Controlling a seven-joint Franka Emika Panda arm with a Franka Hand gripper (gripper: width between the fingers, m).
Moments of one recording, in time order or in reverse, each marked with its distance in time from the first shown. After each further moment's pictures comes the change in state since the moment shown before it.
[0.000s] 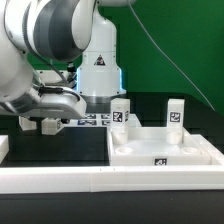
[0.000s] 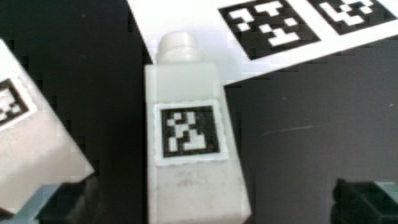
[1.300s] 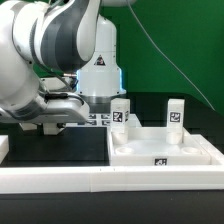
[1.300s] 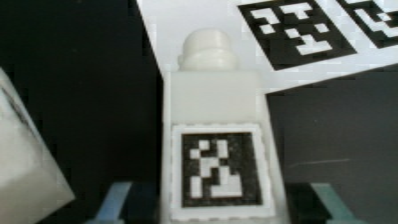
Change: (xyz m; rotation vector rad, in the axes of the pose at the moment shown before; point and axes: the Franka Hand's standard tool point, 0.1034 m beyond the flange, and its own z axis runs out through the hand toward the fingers) arm 0.000 0.001 0.024 -0.002 -0.009 -0.069
